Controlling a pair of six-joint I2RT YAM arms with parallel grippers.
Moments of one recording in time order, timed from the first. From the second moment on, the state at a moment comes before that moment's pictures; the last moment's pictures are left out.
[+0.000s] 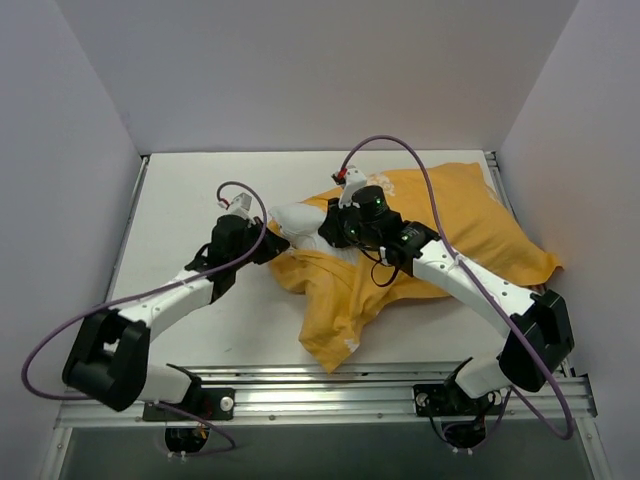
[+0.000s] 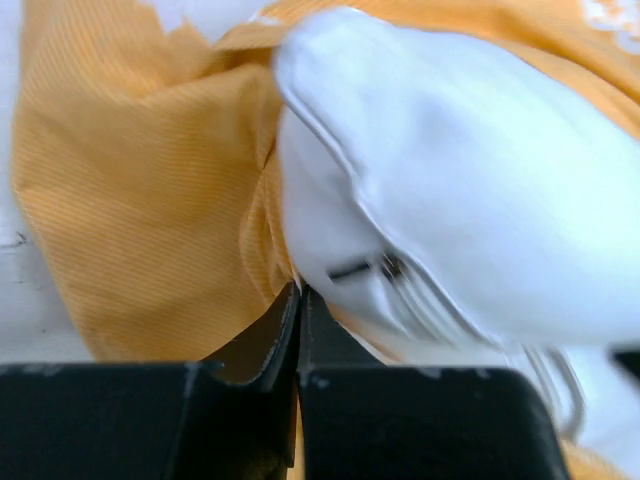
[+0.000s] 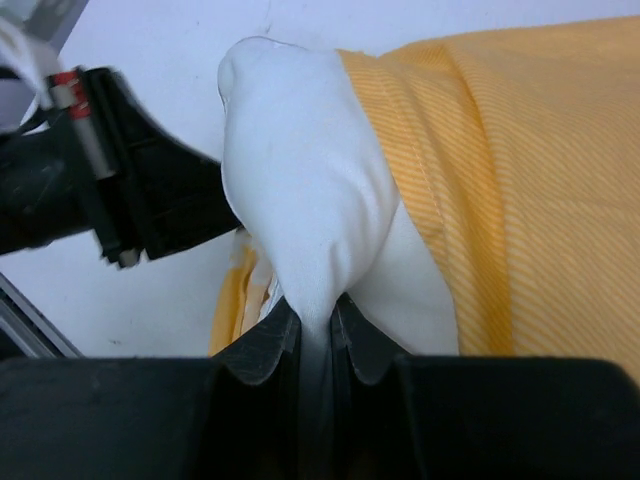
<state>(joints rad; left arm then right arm) -0.44 1.44 0.74 0.22 0.15 -0.85 0.70 1.44 1.15 -0.22 -0.07 0.34</state>
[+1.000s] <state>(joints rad) -0.62 1.25 0.82 -0.15 -0.08 -0.89 0.79 1.76 1.27 0.02 0.18 0.40</state>
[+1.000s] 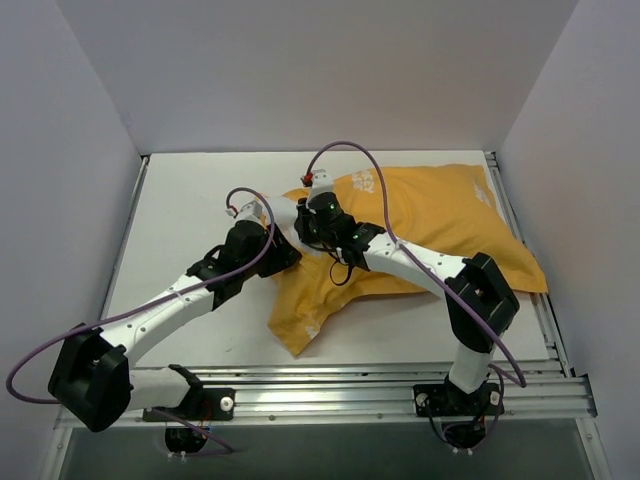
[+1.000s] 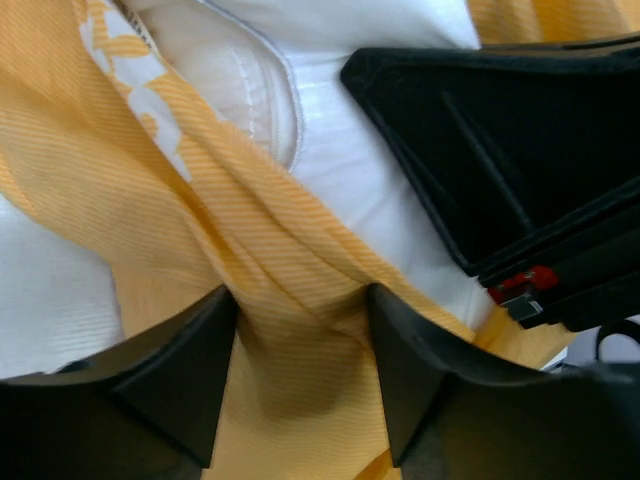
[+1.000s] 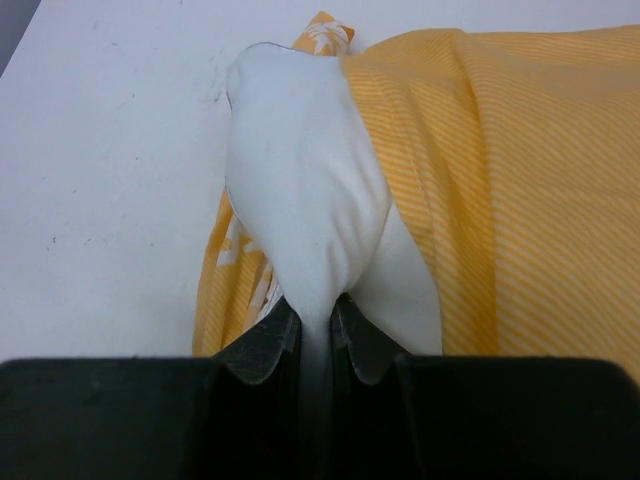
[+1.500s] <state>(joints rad) -0.65 1.14 0.79 -0.14 -0.14 -0.89 0.77 1.78 1.35 -0.04 0.15 0.42</state>
